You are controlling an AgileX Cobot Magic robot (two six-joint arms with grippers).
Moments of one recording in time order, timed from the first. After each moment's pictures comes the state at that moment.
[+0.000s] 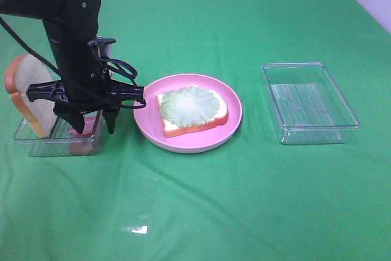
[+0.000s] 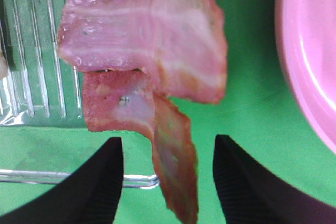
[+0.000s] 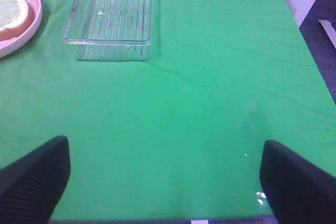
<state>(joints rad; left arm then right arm) -0.46 2.05 -1.41 0.07 0.94 -0.56 0.05 0.00 -0.45 -0.06 1.10 0.06</state>
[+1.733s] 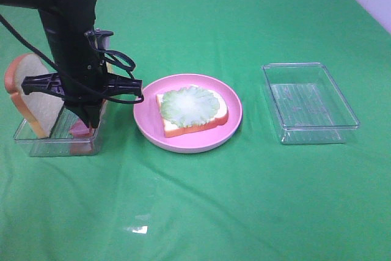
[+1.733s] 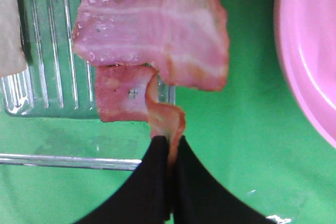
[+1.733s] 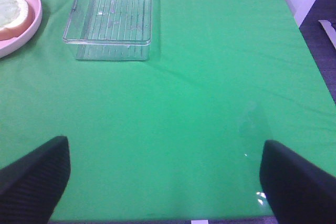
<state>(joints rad) -0.46 2.03 -1.43 0.08 0.99 -0.56 0.05 0.00 -0.45 -0.06 1.10 0.06</state>
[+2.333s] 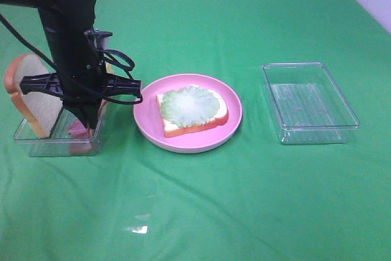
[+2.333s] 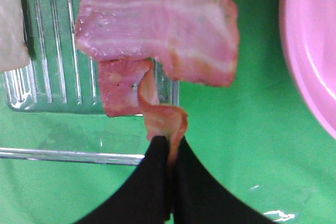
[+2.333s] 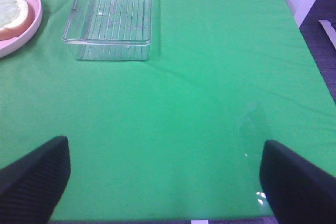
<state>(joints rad) -0.46 2.03 -1.44 0.08 1.02 -0.56 0.05 0.00 -0.45 -0.06 1.10 0.06</state>
